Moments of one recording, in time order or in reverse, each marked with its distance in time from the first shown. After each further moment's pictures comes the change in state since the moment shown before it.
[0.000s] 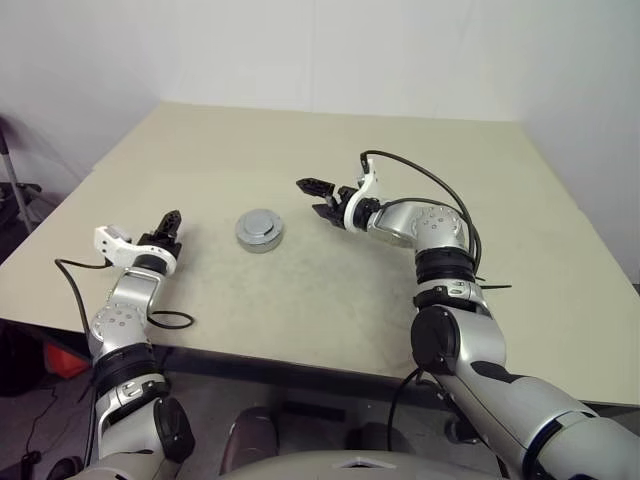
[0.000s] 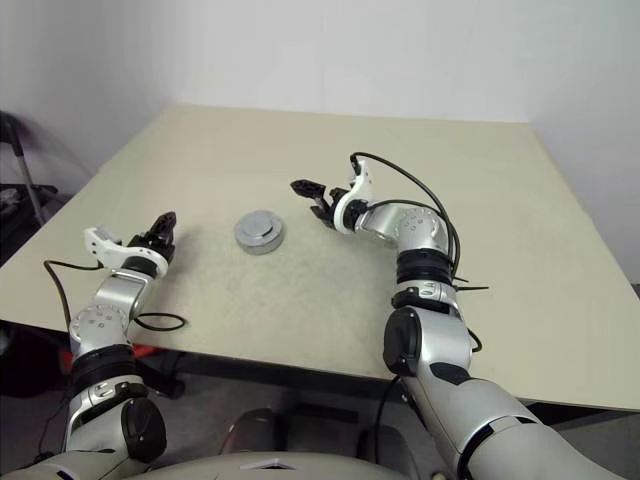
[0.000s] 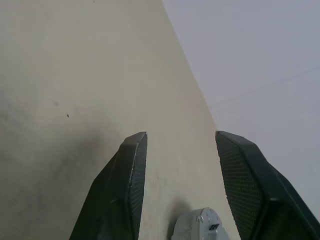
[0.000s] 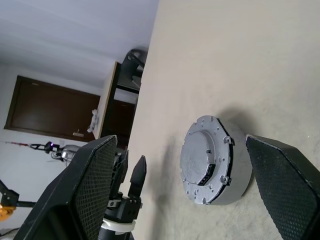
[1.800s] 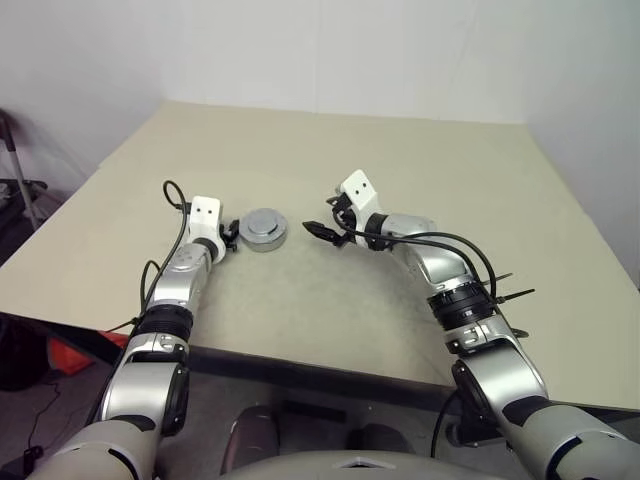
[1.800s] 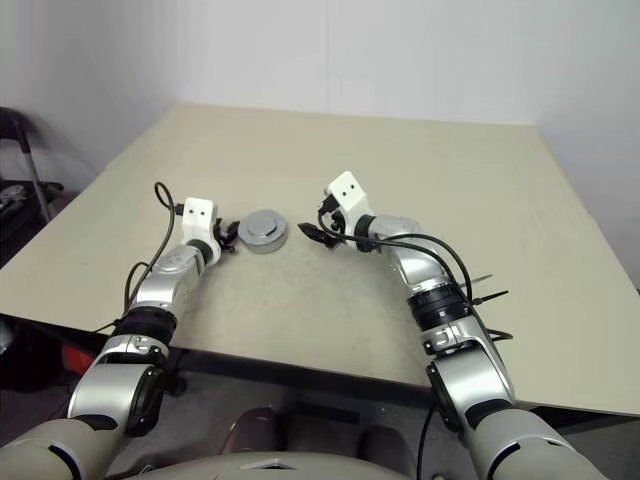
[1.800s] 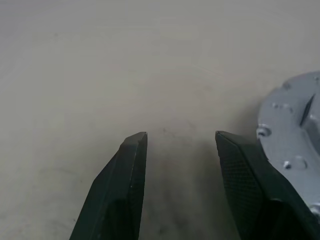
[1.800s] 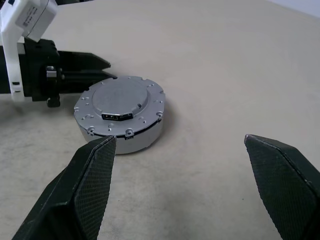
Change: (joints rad) left arm -0.198 0.088 -0.569 0.422 0.891 -0.419 -0.191; right arm 0.257 -0.237 0.685 -0.333 -0.619 -0.606 0.495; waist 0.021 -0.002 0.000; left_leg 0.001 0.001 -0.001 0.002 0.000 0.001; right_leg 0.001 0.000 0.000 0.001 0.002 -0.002
